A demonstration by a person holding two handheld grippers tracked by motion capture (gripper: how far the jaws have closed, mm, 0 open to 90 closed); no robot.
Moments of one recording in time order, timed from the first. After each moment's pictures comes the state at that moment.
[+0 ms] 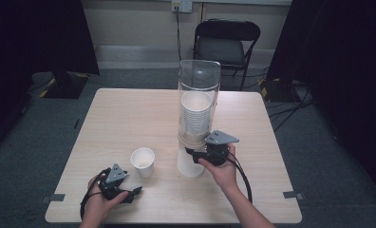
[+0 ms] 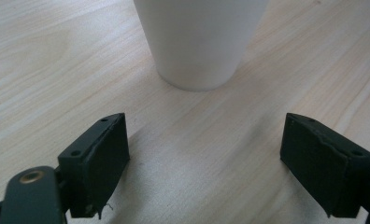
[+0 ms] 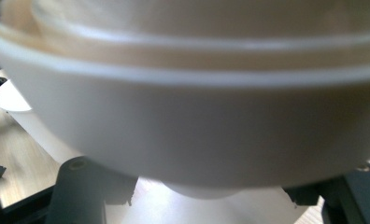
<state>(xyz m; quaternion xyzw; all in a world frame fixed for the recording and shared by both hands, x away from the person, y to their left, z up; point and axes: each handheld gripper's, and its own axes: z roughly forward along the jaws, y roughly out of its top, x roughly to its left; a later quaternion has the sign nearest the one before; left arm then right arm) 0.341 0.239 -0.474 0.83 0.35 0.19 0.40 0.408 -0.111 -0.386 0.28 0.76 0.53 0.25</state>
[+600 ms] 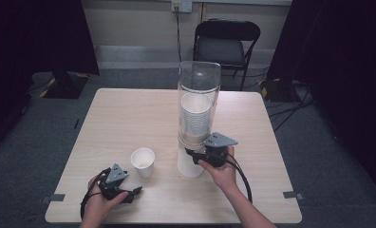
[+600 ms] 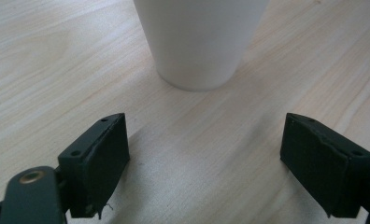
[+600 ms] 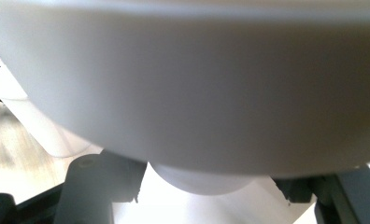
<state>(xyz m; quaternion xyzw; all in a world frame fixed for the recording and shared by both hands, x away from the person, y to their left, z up) 0.341 0.240 -0.474 0.83 0.34 0.20 0.40 0.408 -0.111 -0.393 0.26 0.77 0.52 0.26</state>
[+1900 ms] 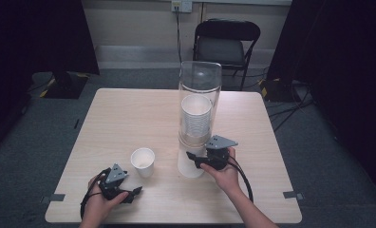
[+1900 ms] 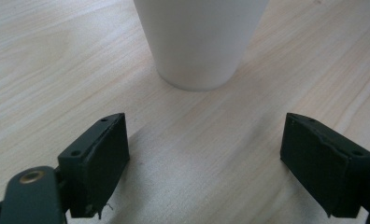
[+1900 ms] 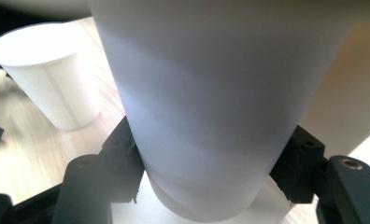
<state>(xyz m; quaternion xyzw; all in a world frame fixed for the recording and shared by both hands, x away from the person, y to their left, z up) 0.341 0.240 -0.474 0.83 0.34 0.20 0.39 0.408 -0.118 -0.405 0.26 0.79 0.50 0.24</state>
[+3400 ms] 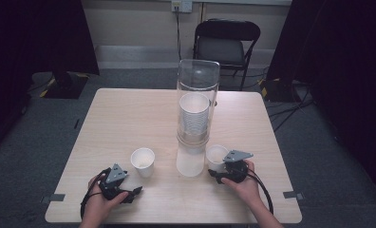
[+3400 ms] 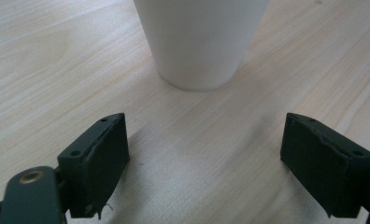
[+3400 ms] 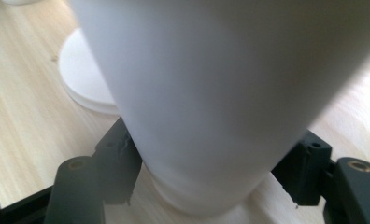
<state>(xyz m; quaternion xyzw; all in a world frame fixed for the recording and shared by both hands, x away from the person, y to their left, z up) 0.341 0.239 -0.474 0.83 0.35 0.20 0.40 0.399 -0.187 -0.457 0.31 0.83 0.41 0.20</state>
